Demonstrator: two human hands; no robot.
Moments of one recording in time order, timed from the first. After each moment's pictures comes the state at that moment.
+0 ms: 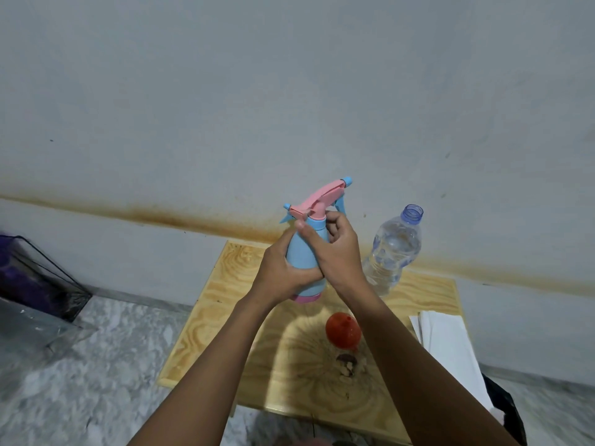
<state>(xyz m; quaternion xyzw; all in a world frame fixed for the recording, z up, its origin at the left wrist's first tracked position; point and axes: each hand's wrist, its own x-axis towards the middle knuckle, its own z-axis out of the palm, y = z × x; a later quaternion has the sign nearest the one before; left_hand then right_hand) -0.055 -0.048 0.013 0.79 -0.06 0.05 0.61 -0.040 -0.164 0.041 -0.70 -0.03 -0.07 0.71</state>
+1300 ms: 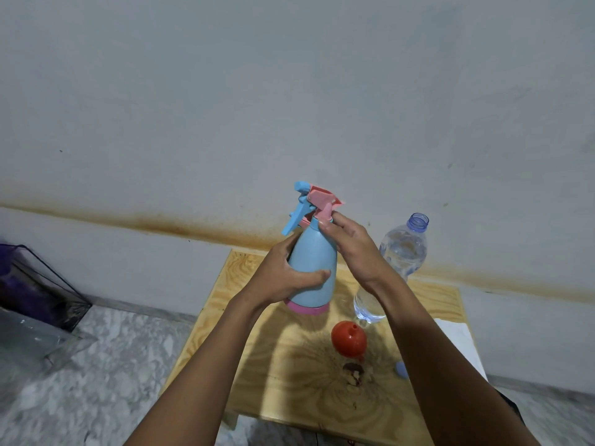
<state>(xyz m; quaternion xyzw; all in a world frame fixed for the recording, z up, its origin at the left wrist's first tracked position) -0.053 -0.025 0.036 0.76 -0.12 -0.04 0.64 -0.035 -0.185 0.076 -0.70 -0.14 0.06 0.70</state>
